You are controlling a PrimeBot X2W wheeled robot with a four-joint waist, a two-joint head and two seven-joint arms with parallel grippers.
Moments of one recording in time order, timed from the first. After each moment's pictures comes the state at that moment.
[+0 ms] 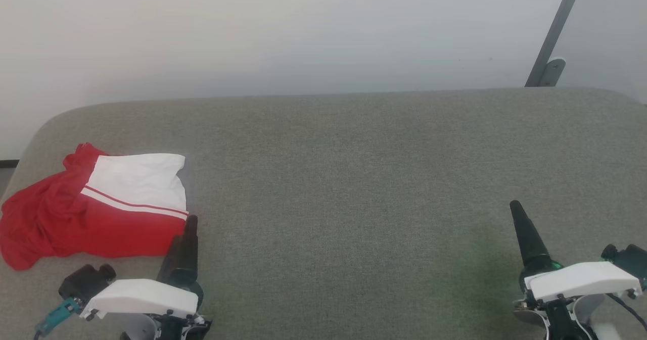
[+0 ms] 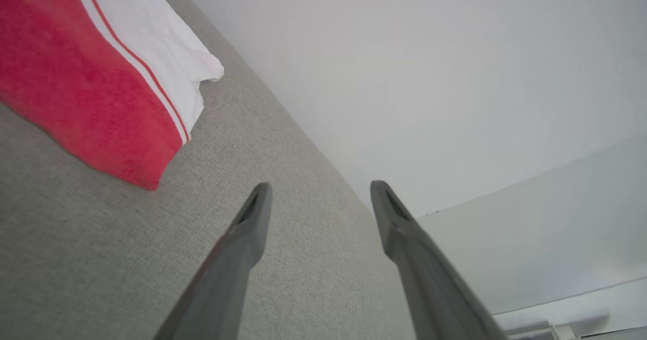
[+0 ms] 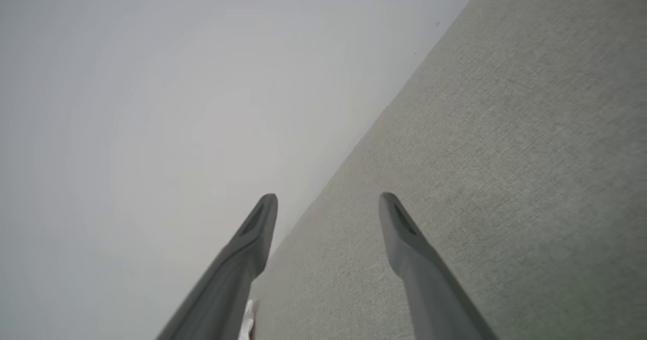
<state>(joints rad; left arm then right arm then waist) -0.04 0.10 -0.01 0.17 -1.11 0.00 -0.05 -0.09 -0.10 -0.01 0.27 1.18 0.13 -0.04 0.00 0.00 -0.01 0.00</state>
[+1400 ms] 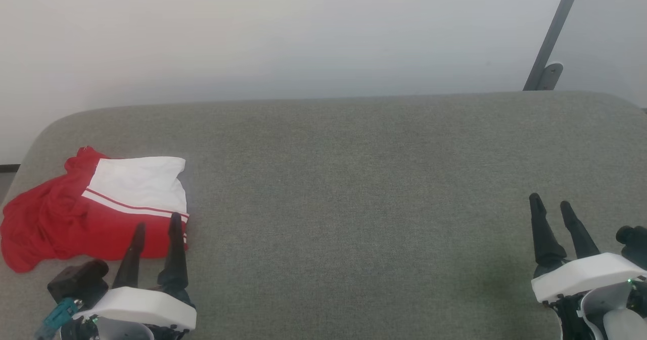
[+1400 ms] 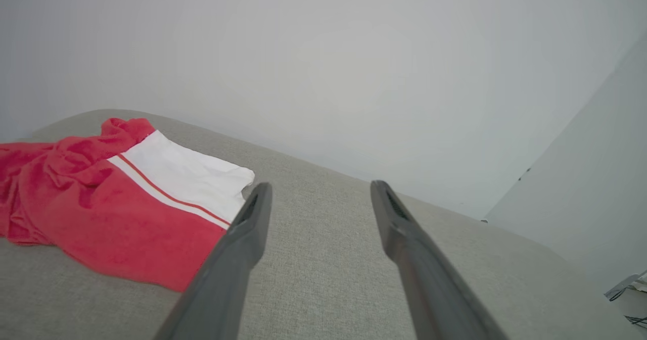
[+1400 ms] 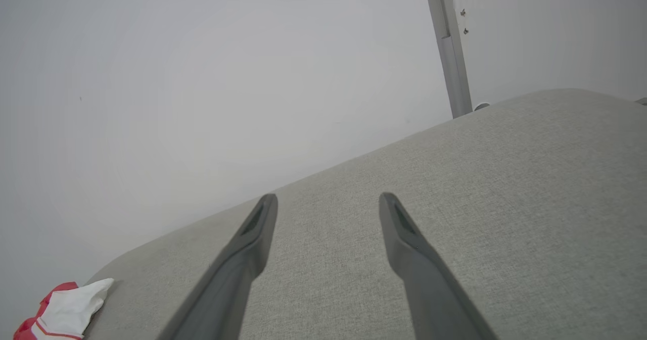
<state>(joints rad) 0.00 0.16 0.00 0.11 -0.57 0.00 -0.17 -0.11 -0.17 -0.05 0.27 0.63 0.13 -0.13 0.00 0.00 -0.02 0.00</state>
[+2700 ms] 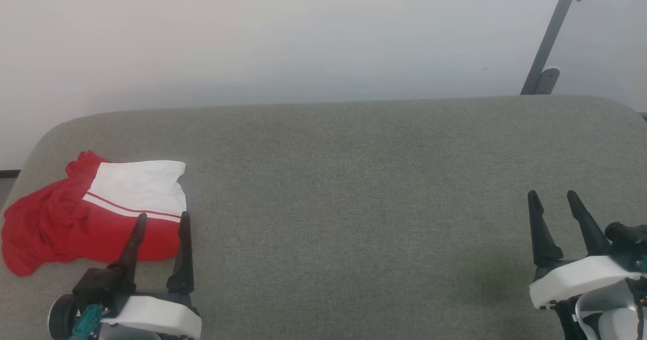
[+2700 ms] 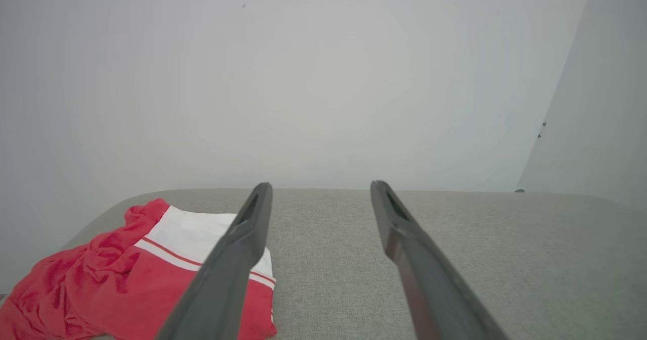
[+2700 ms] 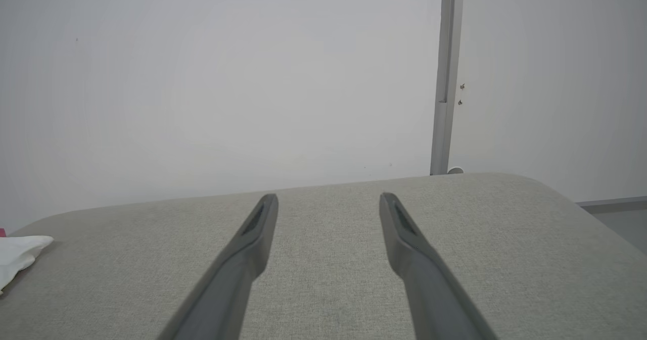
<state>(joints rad) 0.01 0.15 0.01 0.09 -0.25 -0.04 -0.25 -0.09 -0.17 -0.07 0.21 0.32 0.13 -0.18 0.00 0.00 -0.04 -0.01</state>
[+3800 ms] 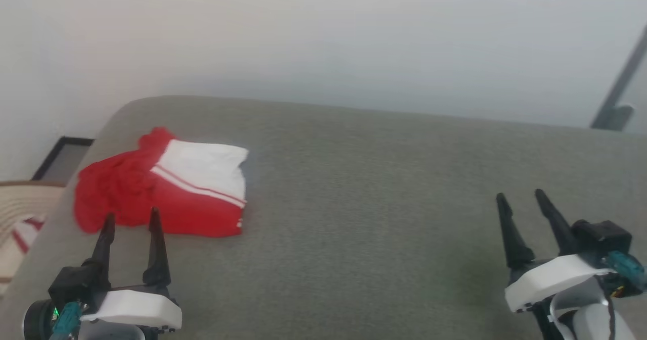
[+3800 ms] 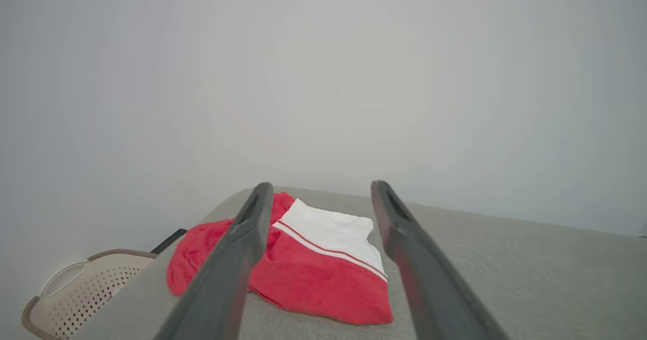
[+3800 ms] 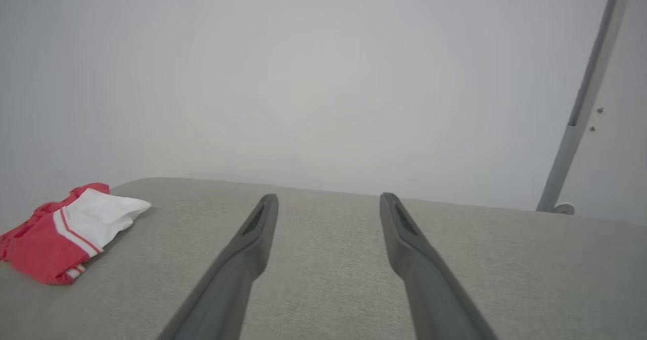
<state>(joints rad) 0.00 0.15 0.08 0.10 -0.23 0.02 -0.26 -0.11 -0.17 0.03 0.23 0.30 0.13 -0.19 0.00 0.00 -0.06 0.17</state>
